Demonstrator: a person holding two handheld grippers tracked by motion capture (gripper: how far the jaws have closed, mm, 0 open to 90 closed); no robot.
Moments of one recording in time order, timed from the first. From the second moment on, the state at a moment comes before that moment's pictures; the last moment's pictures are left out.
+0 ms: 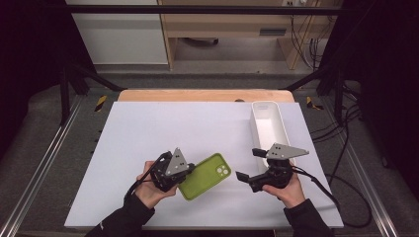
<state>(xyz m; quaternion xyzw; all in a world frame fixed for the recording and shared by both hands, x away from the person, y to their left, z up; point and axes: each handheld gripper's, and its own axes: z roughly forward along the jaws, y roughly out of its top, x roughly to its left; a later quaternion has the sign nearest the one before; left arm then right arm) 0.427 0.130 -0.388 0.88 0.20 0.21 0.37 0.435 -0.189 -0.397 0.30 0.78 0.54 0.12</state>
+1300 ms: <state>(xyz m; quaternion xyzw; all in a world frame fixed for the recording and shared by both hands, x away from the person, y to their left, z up) 0.425 0.129 -0.387 0.88 0.19 0.22 0.37 0.462 -0.144 -0.383 0.30 0.80 0.50 0.10</state>
